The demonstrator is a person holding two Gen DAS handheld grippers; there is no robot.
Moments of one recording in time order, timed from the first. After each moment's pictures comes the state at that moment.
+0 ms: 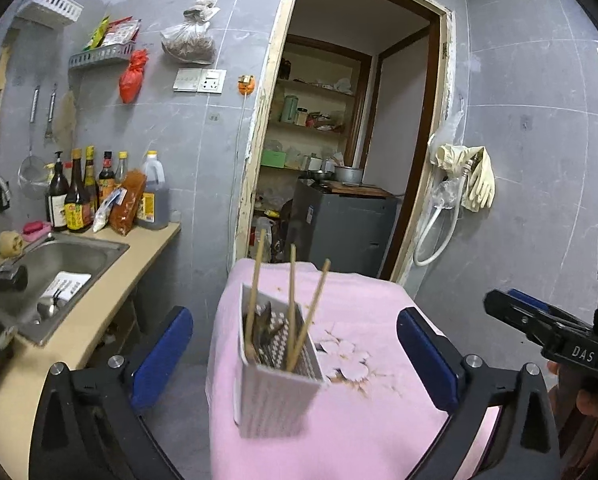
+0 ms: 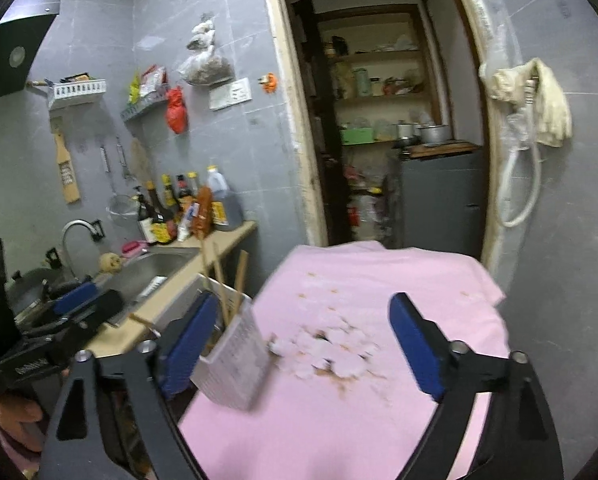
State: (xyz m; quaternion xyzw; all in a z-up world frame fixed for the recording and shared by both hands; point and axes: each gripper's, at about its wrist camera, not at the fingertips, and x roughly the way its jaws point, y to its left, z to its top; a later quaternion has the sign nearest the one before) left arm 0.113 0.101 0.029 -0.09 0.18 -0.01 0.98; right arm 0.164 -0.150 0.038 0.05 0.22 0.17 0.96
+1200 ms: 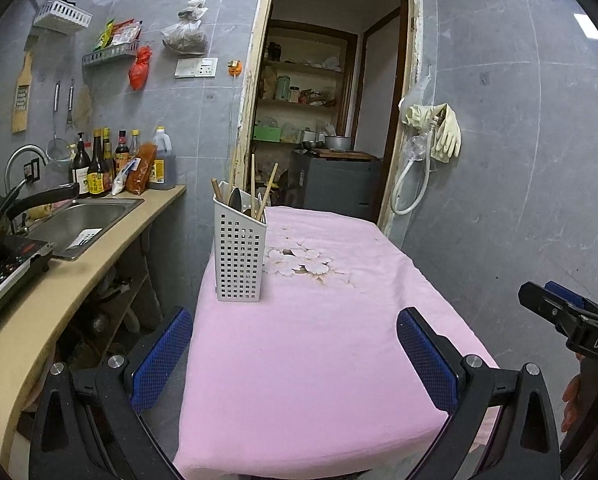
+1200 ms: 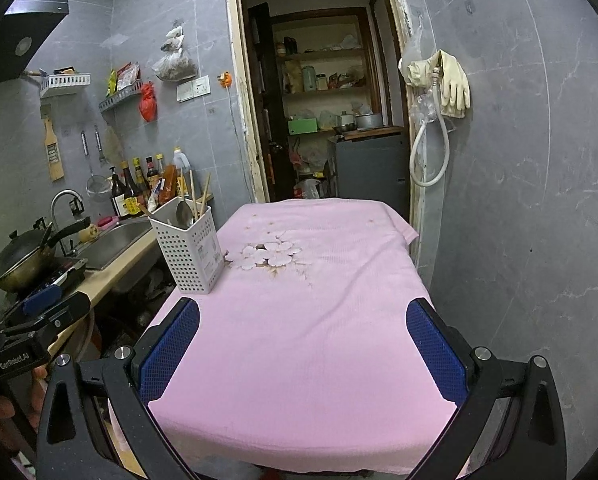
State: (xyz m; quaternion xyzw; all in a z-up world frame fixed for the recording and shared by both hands) left arm -0.054 0.024 -0.013 -0.07 0.22 0.00 0.97; right arm -0.034 -0.250 -0.006 0.04 0.23 0.09 0.97
